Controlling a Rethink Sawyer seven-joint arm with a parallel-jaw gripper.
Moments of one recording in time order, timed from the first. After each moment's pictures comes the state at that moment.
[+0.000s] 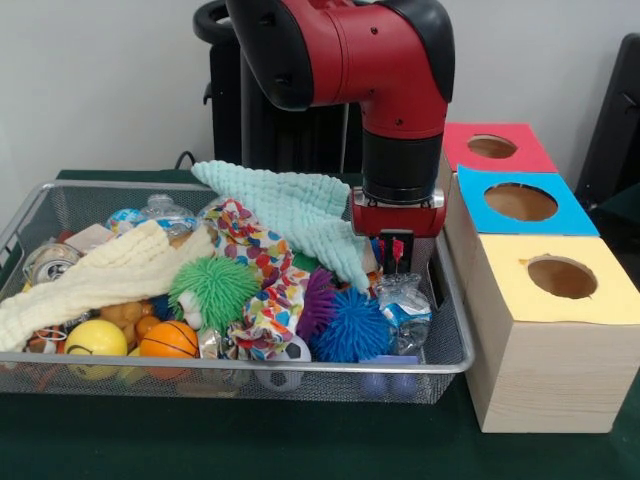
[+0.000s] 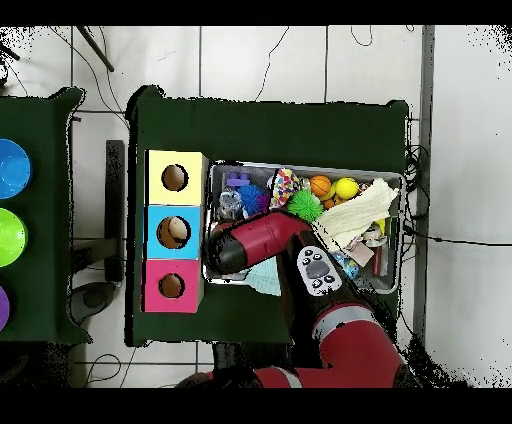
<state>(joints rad) -0.31 -0.51 0.28 1.69 -0.62 0.35 2.22</state>
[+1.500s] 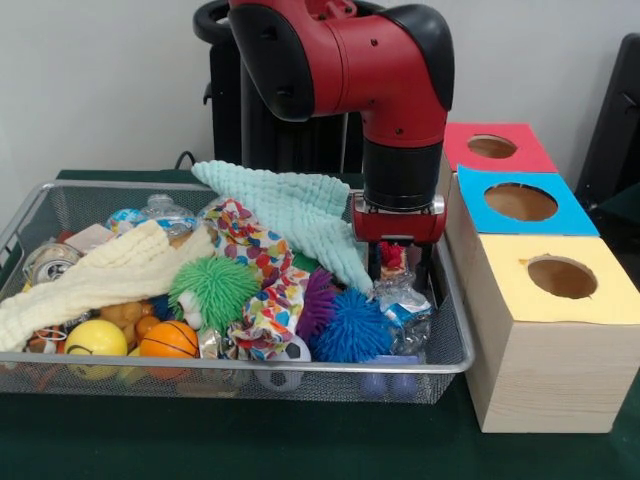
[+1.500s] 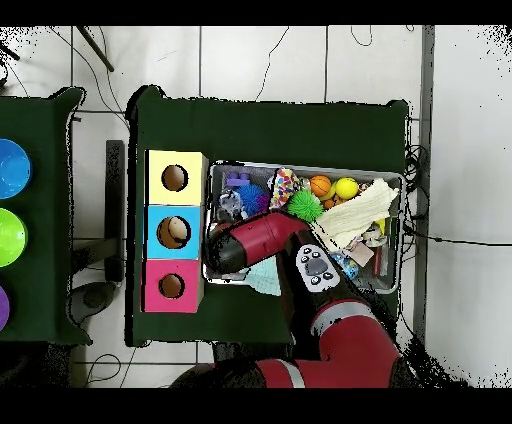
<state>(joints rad) -0.31 -0.49 0.28 1.67 -0.61 0.35 2.22</state>
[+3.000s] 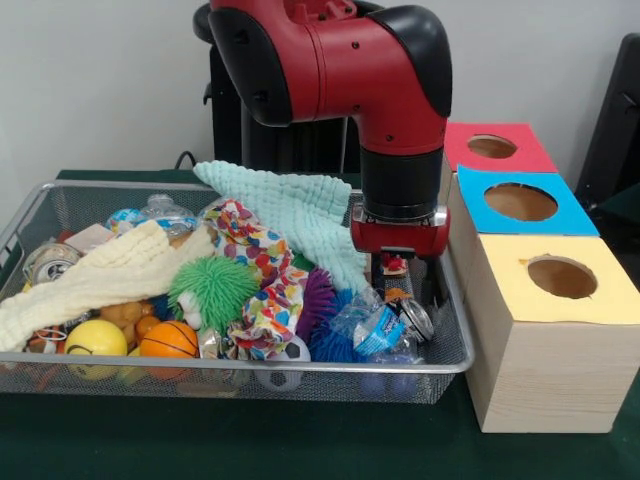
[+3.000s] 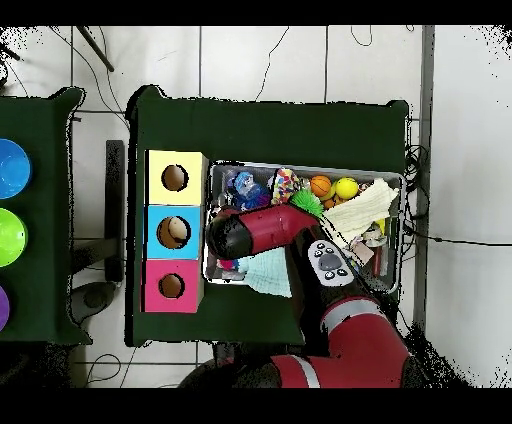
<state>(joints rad) -0.34 -0.48 0.29 1.64 -0.49 0.34 2.22</state>
